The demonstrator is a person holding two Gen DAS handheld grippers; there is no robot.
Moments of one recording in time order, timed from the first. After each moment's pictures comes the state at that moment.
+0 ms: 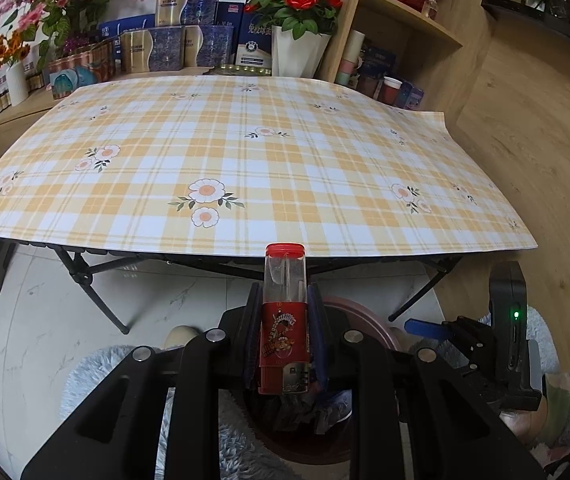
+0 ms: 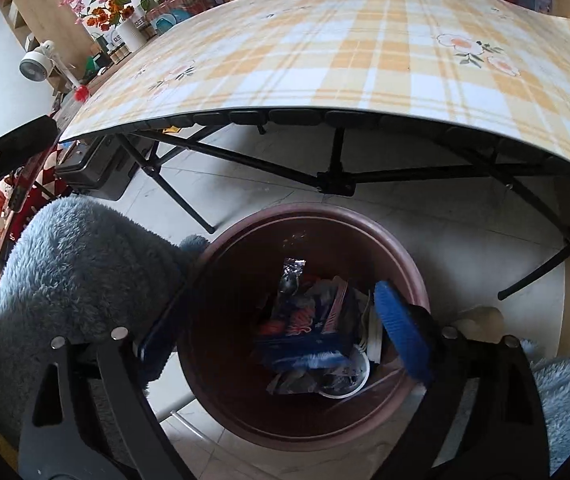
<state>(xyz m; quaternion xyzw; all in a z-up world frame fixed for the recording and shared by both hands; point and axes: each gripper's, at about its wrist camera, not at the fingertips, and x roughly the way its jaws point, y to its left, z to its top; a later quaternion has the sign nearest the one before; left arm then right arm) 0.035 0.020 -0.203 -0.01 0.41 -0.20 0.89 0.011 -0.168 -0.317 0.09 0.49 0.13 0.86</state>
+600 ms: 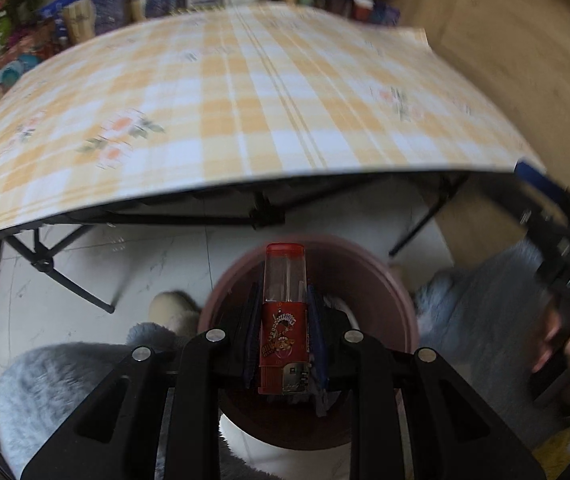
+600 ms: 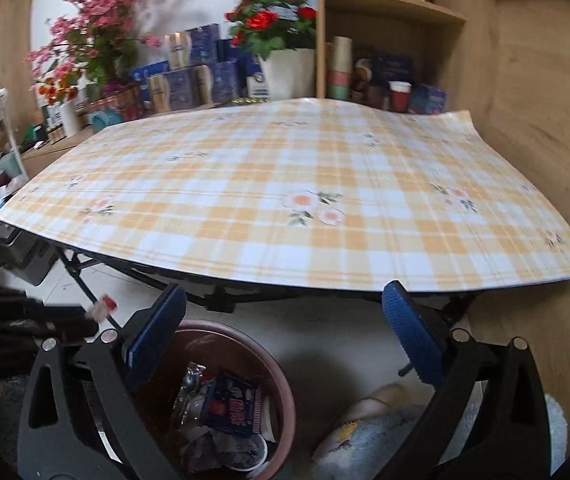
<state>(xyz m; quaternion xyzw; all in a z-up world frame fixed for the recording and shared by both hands) 0.049 -0.041 -0.274 0.08 0.50 -0.24 0.83 -0.011 -0.236 -0.245 0.04 0.32 -0.04 0.95</state>
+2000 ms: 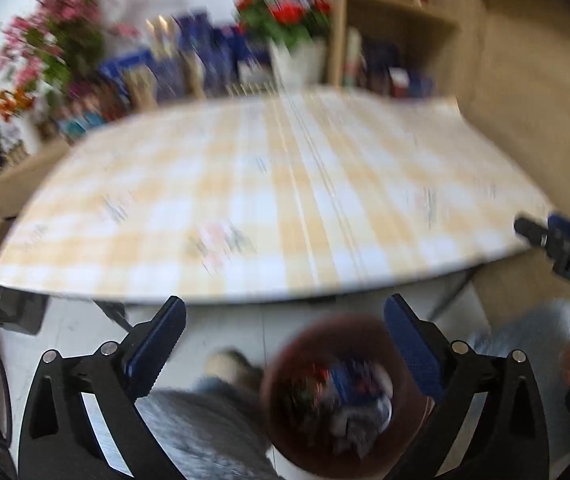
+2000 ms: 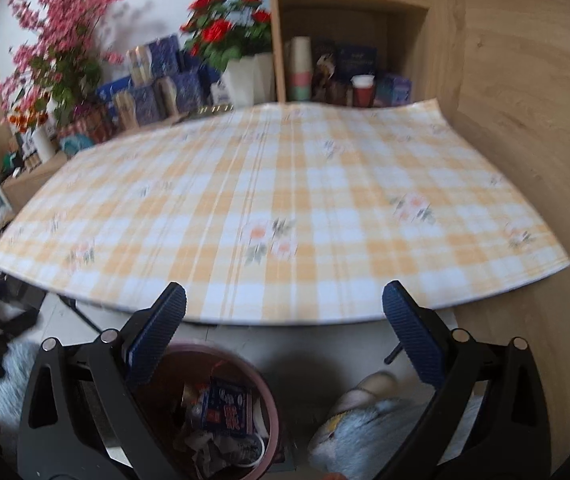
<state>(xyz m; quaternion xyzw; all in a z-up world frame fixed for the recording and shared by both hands) 0.040 -0.002 -0.170 0.06 0.37 -0.16 0.92 -0.007 -0.266 -0.187 0.08 0.33 -0.09 0.94</state>
